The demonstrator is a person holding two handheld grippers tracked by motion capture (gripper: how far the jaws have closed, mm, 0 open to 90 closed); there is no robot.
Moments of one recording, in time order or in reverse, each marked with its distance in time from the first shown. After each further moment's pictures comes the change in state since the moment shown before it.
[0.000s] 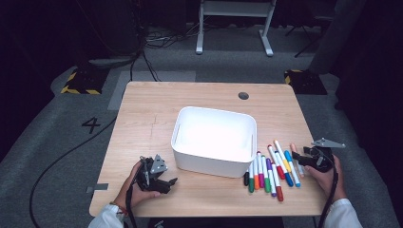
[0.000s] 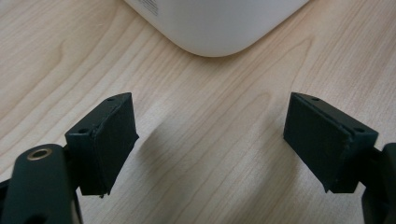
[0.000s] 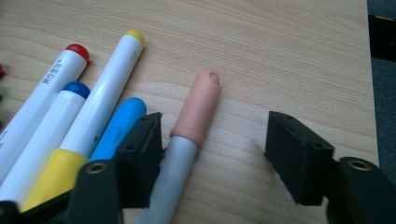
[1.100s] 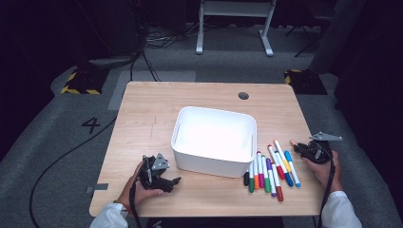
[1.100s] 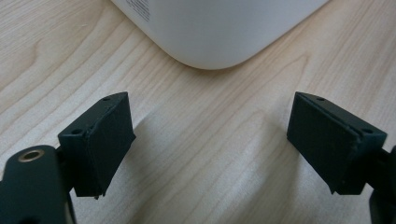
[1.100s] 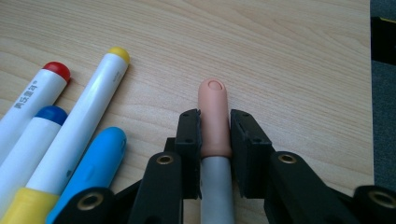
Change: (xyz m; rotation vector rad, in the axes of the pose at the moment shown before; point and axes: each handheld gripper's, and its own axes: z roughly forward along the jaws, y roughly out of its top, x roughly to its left) left arm 0.004 0.003 0.010 -0.025 -0.045 -0.066; right arm -0.010 0.016 0.013 0.019 0.013 -0.026
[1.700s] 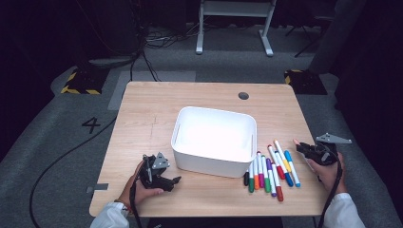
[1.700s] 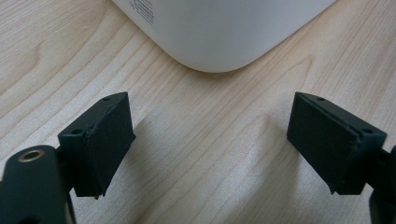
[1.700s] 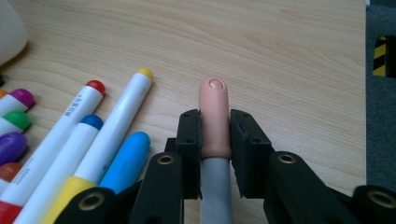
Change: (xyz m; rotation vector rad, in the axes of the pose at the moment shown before) left arm 0.001 0.001 0.000 0.001 0.001 0.002; right arm -0.002 -0.003 -0.020 -0.094 0.067 0.009
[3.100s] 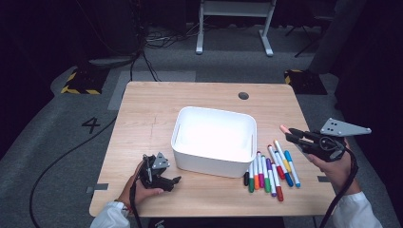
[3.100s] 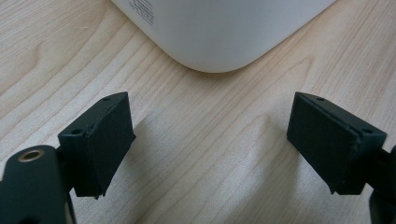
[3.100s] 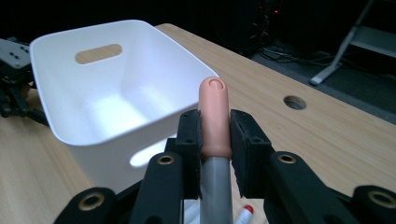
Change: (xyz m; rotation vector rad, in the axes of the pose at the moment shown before) left arm 0.000 0.000 0.000 0.000 0.002 -0.003; right arm 0.108 0.107 -0.098 -0.224 0.279 -0.262
